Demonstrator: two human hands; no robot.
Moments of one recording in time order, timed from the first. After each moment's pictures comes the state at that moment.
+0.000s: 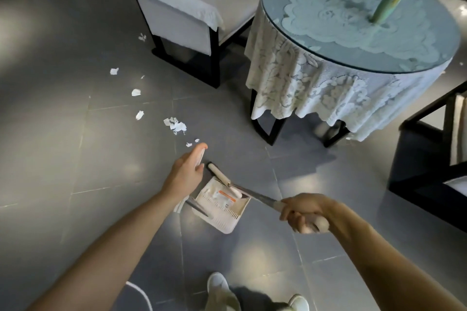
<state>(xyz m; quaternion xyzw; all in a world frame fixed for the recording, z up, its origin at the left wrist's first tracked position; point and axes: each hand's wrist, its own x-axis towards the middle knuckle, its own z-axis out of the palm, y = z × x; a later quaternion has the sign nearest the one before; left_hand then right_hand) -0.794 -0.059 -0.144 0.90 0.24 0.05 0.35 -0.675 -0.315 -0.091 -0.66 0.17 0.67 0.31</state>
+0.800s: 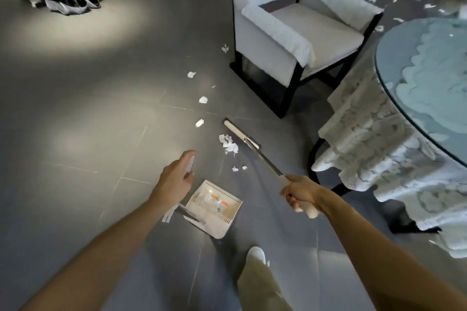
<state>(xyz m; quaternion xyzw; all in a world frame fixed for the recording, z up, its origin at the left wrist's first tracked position) -0.805 0.110 -0.129 0.82 0.46 0.06 0.33 -0.559 -0.063 -0.129 -0.76 -0.11 0.58 0.28</state>
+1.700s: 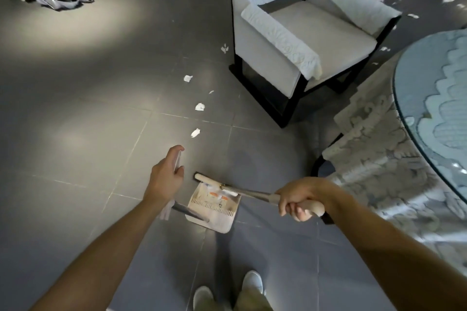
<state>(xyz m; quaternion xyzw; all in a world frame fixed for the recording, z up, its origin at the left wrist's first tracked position) -0.707 0.223 -0.143 0.77 0.54 0.10 0.33 -0.458 0.063 -0.111 -0.69 -0.10 0.72 0.01</state>
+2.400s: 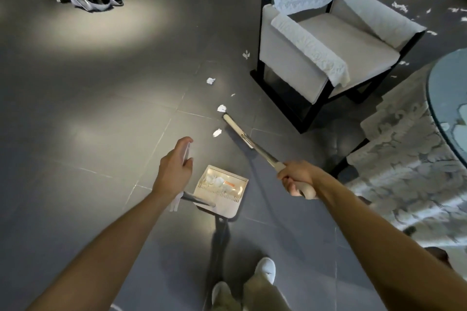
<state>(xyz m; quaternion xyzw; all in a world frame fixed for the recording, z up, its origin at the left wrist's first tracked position) -0.806 0.242 -0.114 0.77 0.52 0.17 0.33 -0.550 0.108 -0.097 -0.70 -0.06 0.65 0.29</state>
